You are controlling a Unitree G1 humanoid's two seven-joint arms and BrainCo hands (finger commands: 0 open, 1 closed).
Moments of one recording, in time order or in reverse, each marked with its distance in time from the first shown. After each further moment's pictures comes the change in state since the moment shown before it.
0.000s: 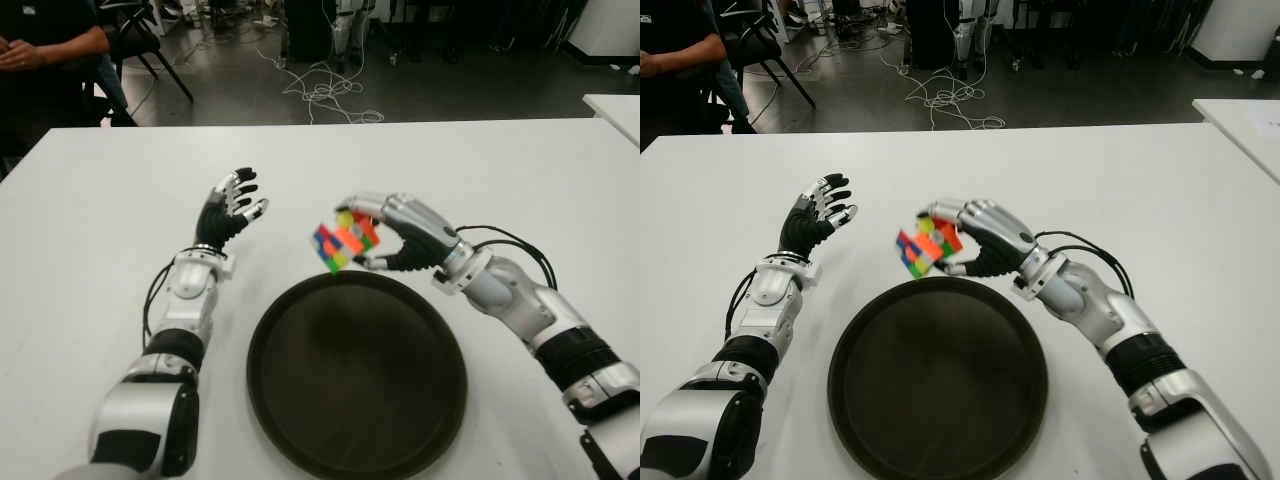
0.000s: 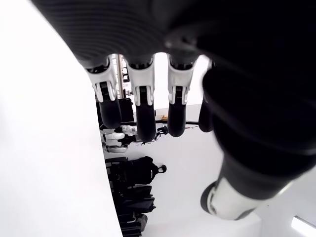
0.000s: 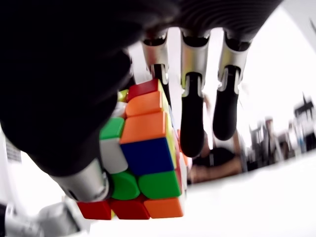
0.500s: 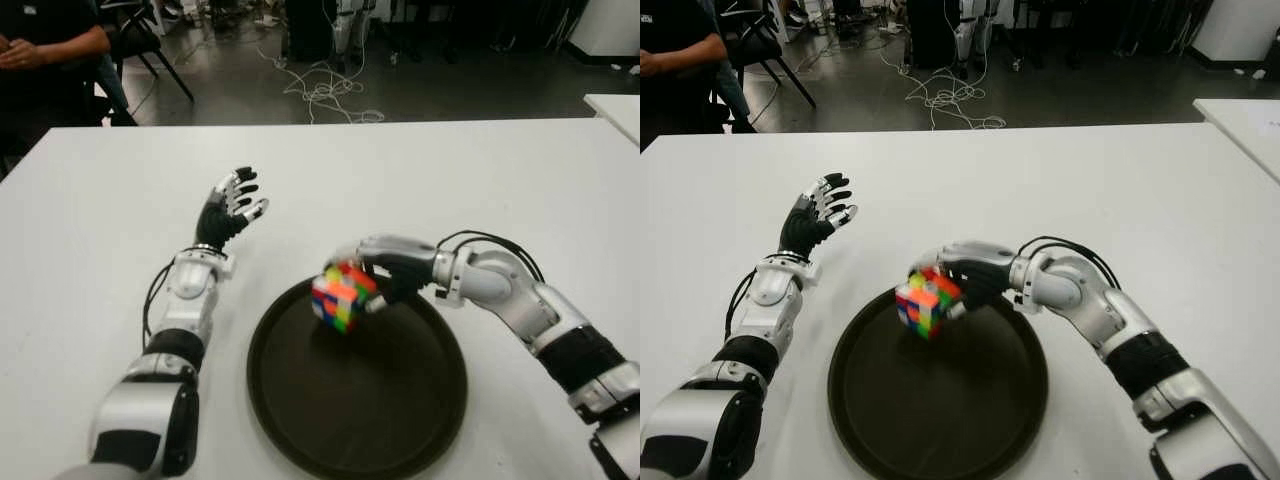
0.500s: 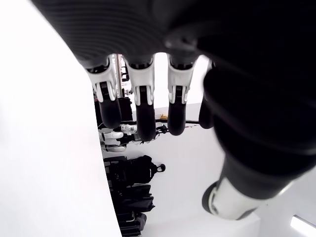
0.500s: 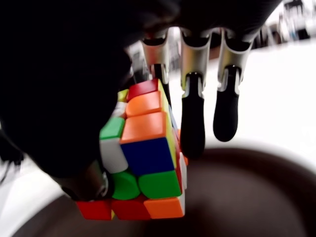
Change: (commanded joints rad) left arm -0.004 -0.006 0.004 0.007 -0.004 -0.012 0.003; right arm -0.004 -0.052 -0.031 -0.221 0.012 0.197 0.324
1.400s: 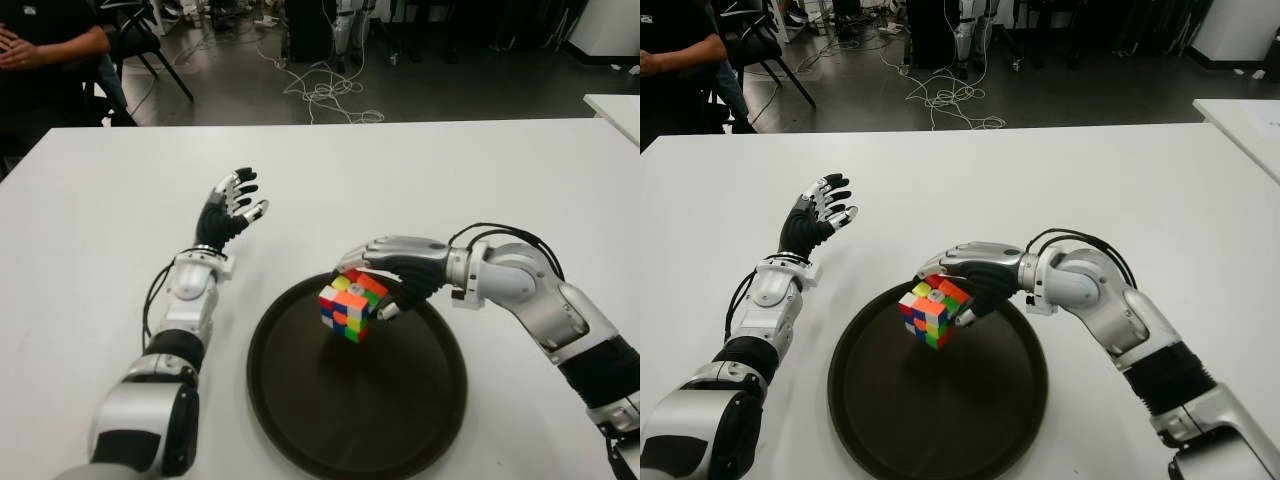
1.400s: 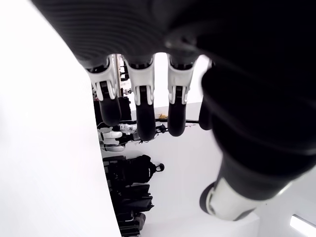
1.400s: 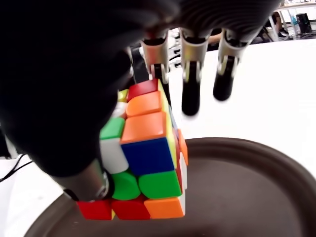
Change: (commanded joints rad) left arm -0.001 -0.005 0.002 -0.004 -0.002 -0.002 0.011; right arm 0.081 0.024 -0.083 -0.078 0.040 -0.040 -0.015
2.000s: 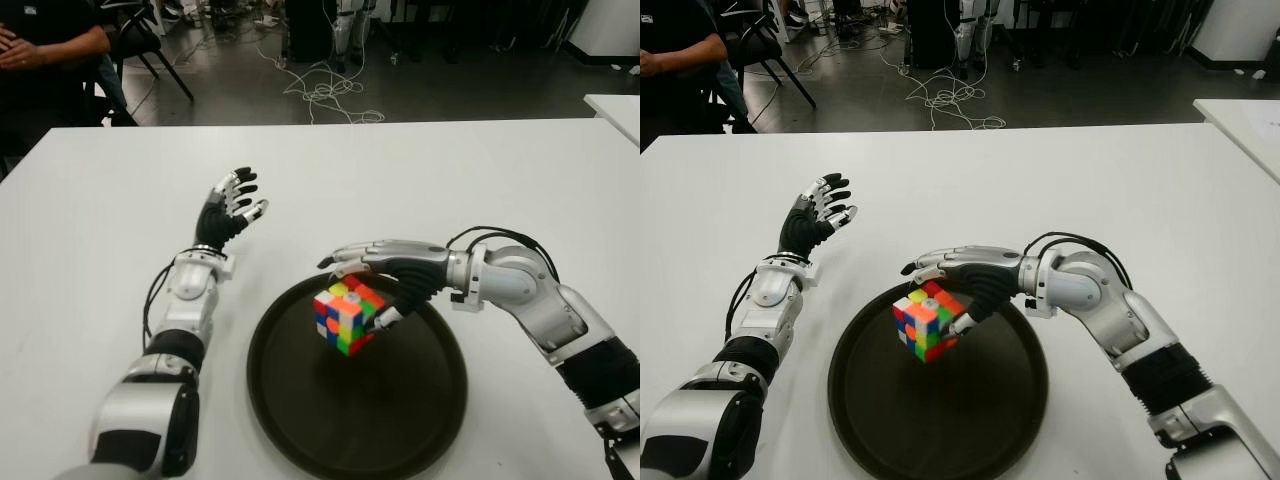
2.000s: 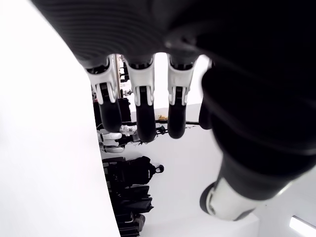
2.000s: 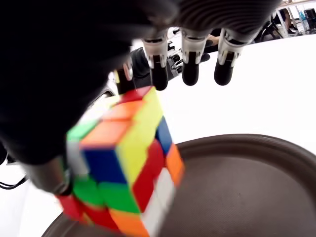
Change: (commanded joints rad) left arm -0.002 0.003 -0.006 -0.001 0.010 -0.006 0.016; right arm 0.006 0.005 -0.006 0.022 0.037 -0.009 0.012
